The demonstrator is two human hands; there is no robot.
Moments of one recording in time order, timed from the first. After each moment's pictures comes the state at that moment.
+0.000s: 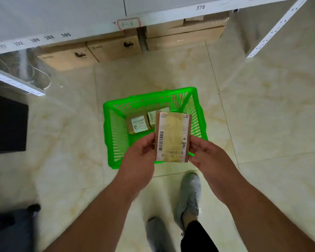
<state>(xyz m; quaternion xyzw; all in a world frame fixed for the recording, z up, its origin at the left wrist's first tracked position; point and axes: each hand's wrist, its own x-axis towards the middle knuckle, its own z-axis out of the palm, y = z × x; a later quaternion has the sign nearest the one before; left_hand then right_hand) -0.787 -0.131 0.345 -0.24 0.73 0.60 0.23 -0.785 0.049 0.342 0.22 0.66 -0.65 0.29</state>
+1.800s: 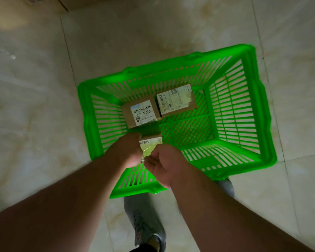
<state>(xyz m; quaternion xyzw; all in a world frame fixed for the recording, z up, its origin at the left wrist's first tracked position) -0.888 -0.255 0.035 -0.08 0.88 0.12 0.44 -0.852 -0.130 0.048 0.57 0.30 -0.67 0.36</state>
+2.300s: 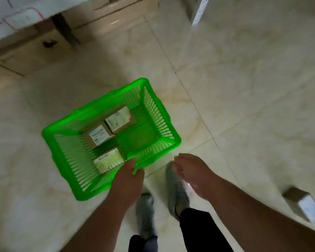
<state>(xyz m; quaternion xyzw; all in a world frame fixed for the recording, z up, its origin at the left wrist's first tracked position) -0.799 -0.103 0.217 -0.05 0.88 0.26 0.40 -0.762 0.096 0.232 0.52 0.51 -0.61 0.30</state>
